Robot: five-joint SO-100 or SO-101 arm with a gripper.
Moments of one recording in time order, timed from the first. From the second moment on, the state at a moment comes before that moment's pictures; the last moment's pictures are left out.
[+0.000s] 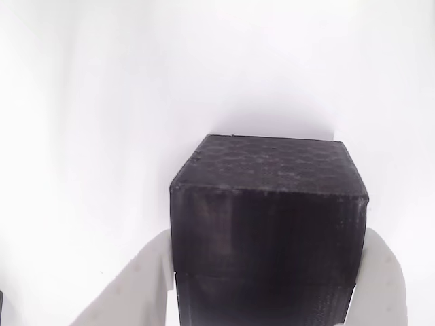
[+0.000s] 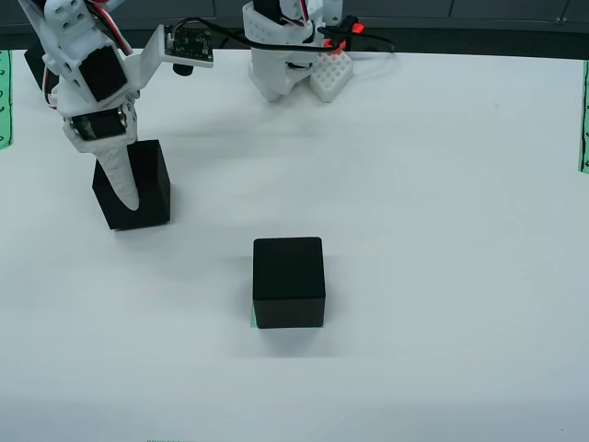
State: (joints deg) arm 39.9 80.8 90.0 89.6 -55.8
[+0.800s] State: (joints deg) arm 12.8 101.9 100.5 89.6 -22.9
